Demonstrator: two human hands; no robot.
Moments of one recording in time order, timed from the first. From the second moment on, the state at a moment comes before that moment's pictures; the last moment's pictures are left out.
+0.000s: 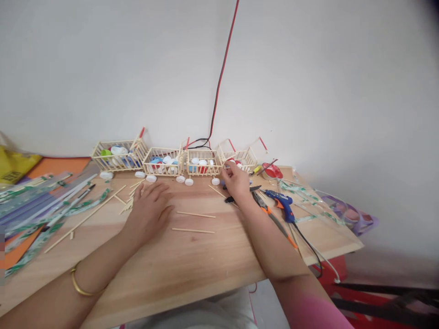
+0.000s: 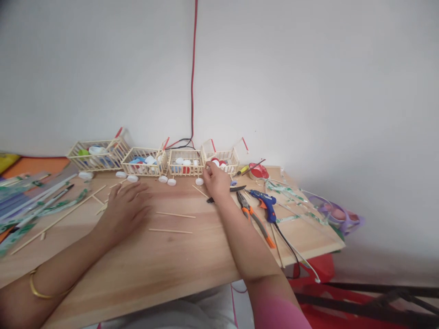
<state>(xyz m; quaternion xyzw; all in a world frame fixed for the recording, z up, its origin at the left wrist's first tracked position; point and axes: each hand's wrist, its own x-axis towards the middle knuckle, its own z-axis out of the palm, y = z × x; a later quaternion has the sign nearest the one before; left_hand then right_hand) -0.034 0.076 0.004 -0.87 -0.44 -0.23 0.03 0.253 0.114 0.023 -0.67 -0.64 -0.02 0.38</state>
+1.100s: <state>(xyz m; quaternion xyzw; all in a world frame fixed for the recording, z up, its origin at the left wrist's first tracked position) -0.057 0.090 0.039 -0.73 -0.52 -0.45 0.03 0.272 0.051 0.034 -0.62 -0.66 0.02 0.42</state>
